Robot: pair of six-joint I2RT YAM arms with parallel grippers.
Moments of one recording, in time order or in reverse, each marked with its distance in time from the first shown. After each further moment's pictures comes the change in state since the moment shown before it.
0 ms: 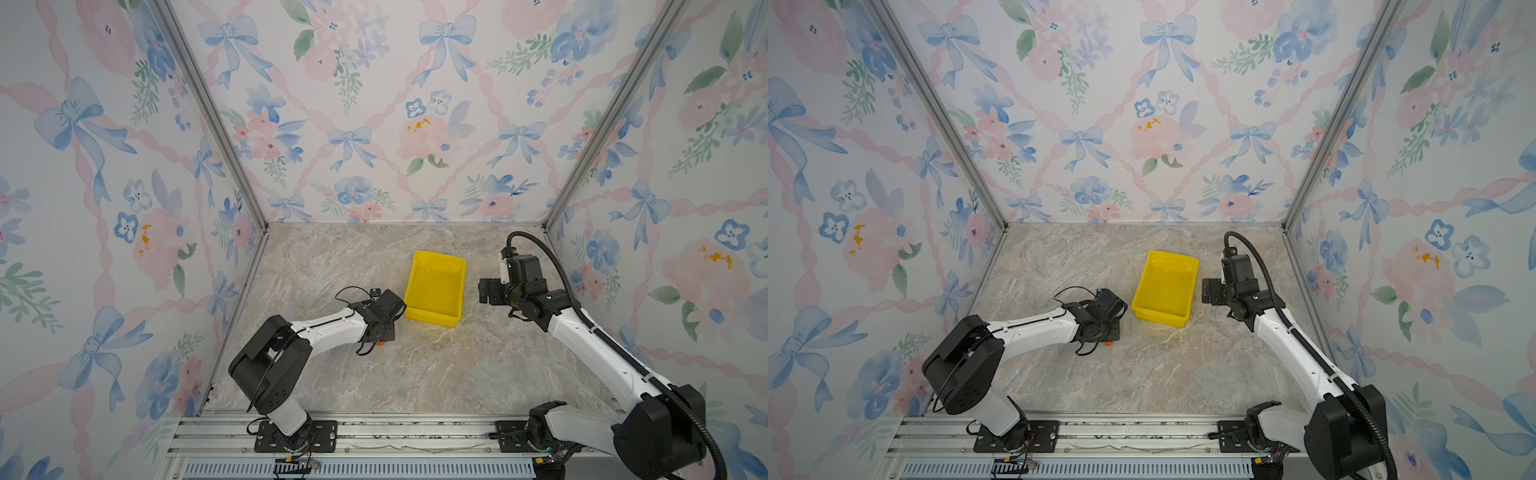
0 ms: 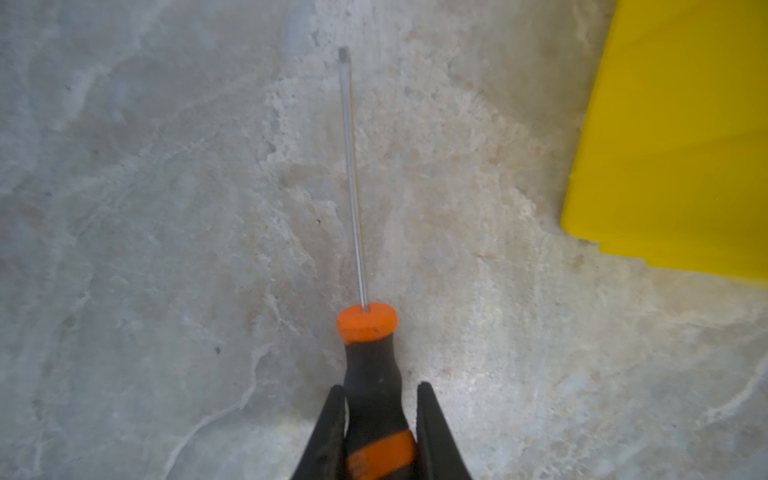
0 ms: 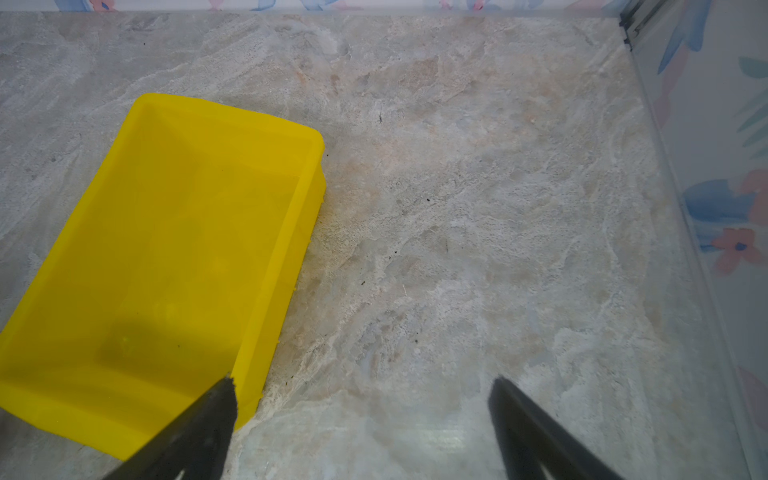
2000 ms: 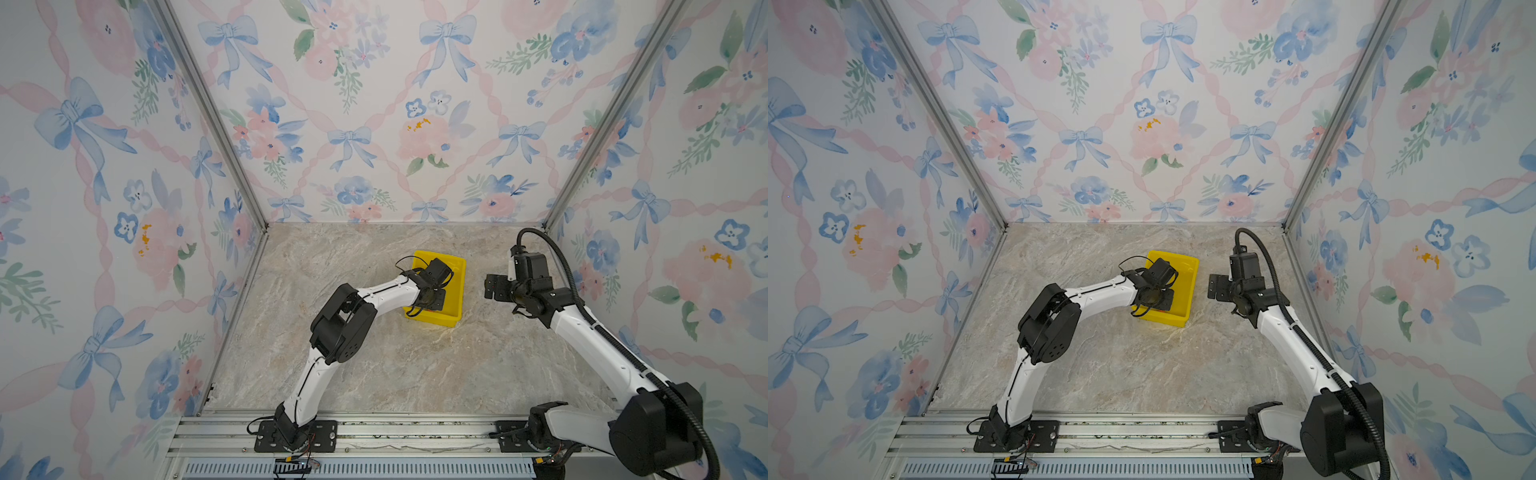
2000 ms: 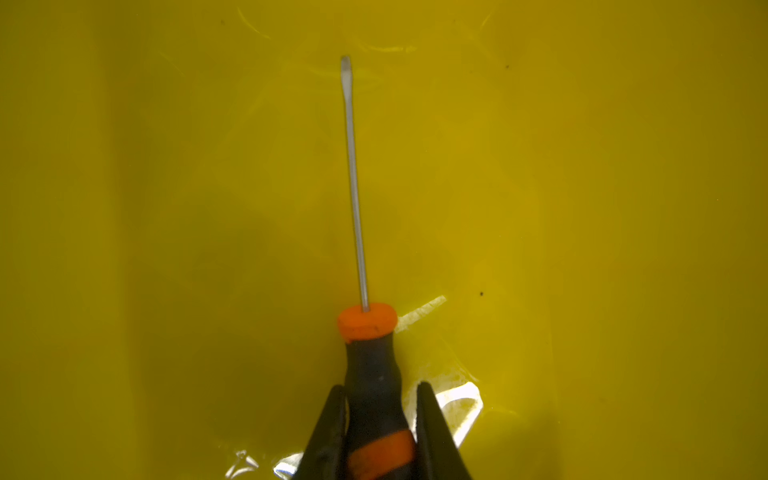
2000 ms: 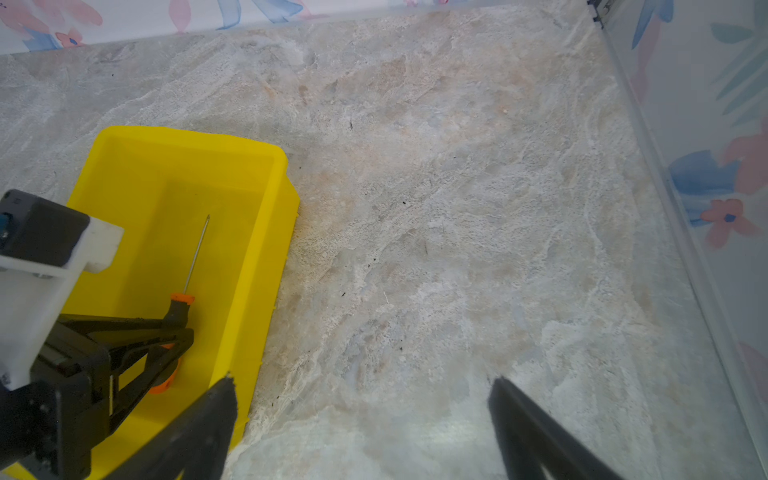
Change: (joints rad) left arm -0.062 0.591 0.745 -0.022 0.137 0.246; right arm -0.070 0.006 0.000 0.016 -0.019 0.038
